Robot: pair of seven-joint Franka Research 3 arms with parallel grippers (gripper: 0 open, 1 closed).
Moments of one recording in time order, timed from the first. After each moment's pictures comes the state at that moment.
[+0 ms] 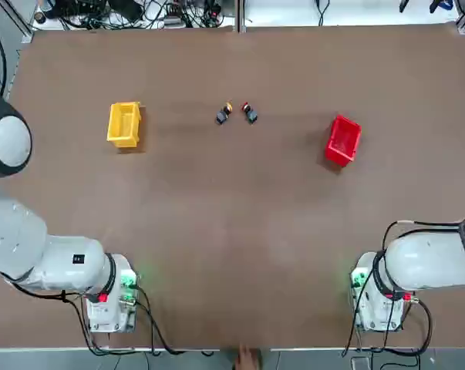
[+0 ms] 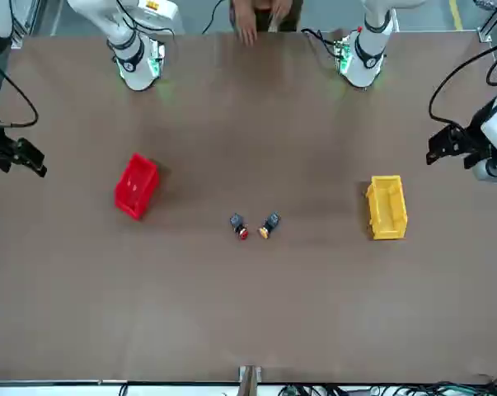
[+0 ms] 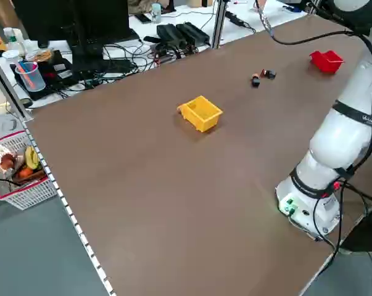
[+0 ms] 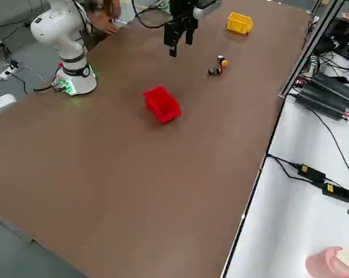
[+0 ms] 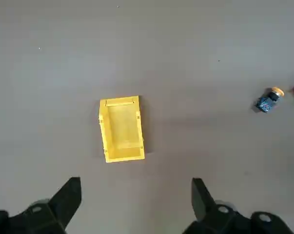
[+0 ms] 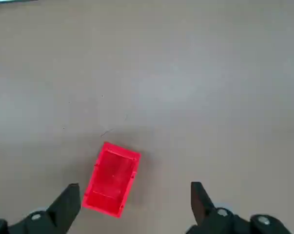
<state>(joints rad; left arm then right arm) -0.01 0.13 -0.06 -1.39 -0.04 1.49 0.02 0.05 0.00 -0.10 -1.64 -0.04 1.72 0.07</state>
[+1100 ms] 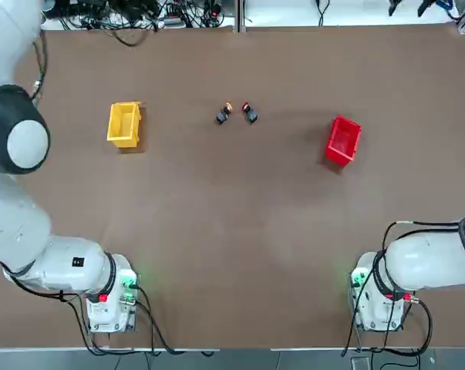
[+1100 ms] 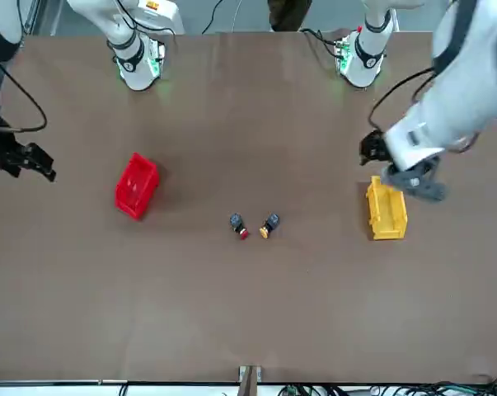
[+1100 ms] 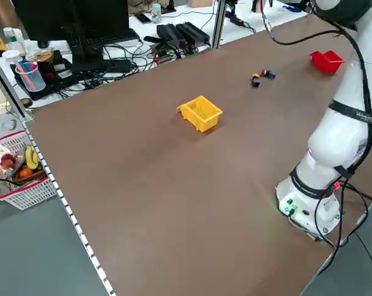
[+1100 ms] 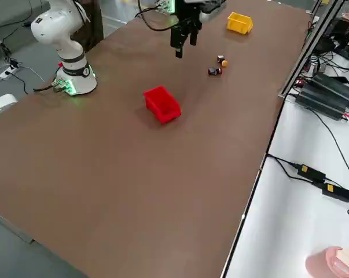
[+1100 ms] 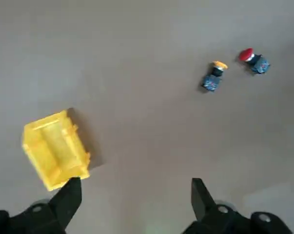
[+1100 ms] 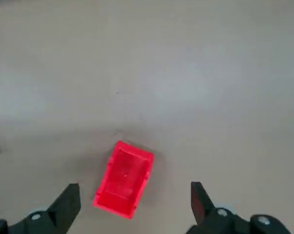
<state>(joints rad) -0.12 0.28 -0.28 -1.40 -0.04 1.59 -0.03 0.09 0.03 -0.09 -1.67 0.00 1.75 0.07</state>
